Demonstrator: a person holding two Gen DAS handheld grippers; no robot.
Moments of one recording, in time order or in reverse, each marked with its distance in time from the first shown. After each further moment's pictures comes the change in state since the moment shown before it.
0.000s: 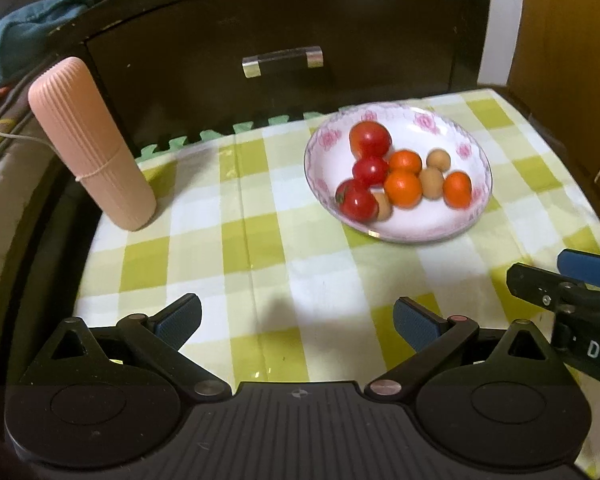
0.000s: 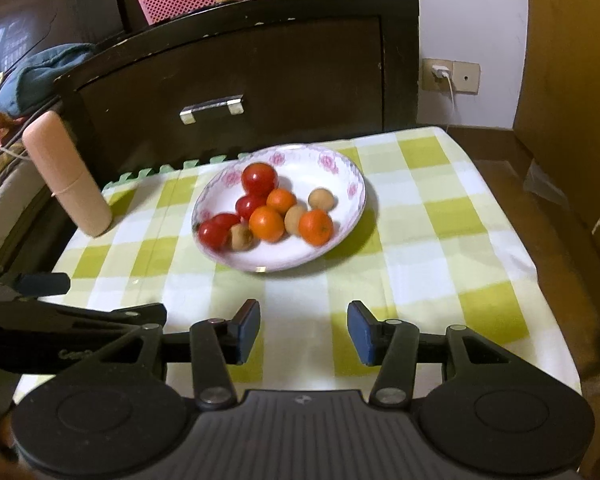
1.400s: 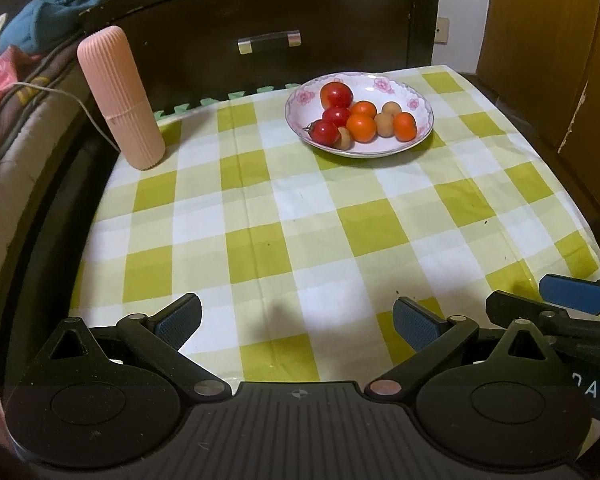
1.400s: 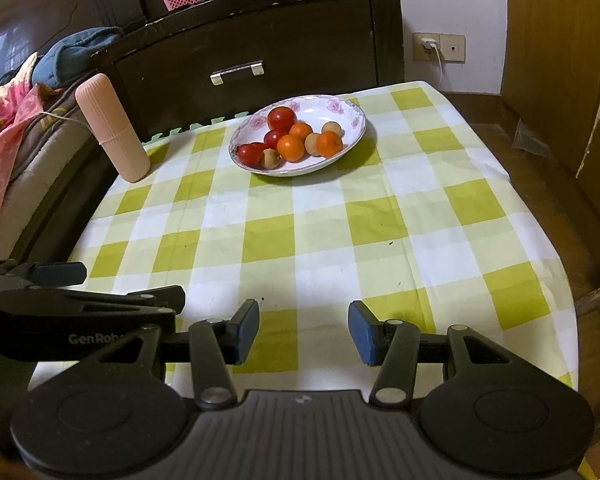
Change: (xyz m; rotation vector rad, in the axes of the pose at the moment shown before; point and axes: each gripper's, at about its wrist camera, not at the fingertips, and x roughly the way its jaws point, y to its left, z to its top) left arm -0.064 -0.003 -0.080 0.008 -0.012 -0.053; right arm -0.070 0.017 -0.079 0.042 0.043 0.022
